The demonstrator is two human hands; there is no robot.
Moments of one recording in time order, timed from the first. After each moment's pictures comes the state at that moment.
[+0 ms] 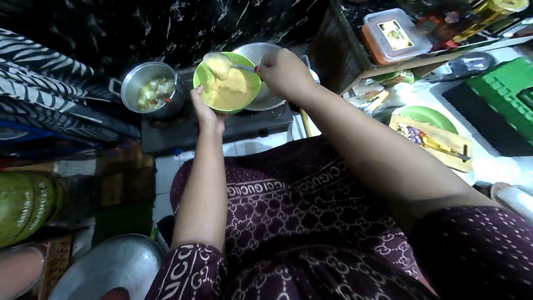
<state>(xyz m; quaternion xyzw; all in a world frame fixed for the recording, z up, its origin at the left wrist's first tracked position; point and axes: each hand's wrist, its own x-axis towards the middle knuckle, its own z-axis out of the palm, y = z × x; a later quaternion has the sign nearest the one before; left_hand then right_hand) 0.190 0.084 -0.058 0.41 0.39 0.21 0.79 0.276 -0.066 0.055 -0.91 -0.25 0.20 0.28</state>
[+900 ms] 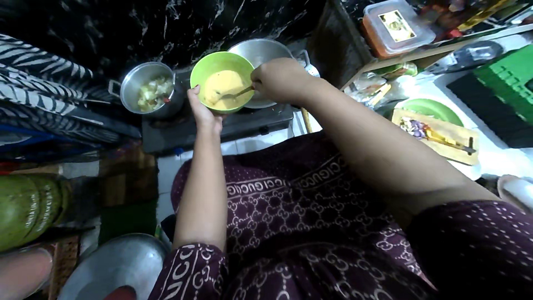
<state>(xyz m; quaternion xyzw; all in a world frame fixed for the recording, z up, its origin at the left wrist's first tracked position) 0.189 0.088 -0.062 0.42 0.37 0.22 0.80 0.284 -0.066 0.043 -0.88 -0.44 0.17 0.03</state>
